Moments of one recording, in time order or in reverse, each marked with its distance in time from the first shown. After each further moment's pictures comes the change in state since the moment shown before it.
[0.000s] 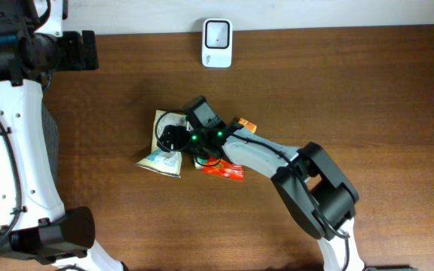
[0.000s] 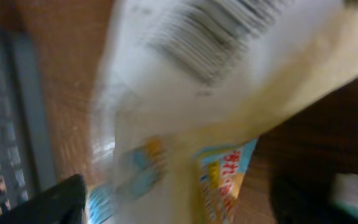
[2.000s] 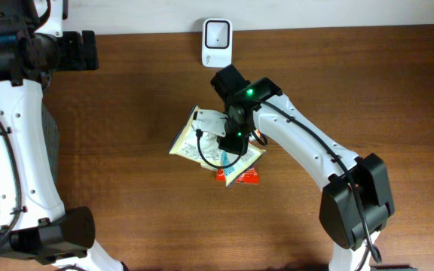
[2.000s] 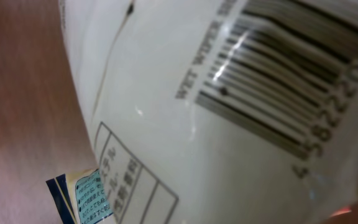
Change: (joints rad) left arm 0.000 0.000 0.000 0.000 0.000 0.000; right arm -0.143 -0.175 0.283 -0.972 0.156 -1.683
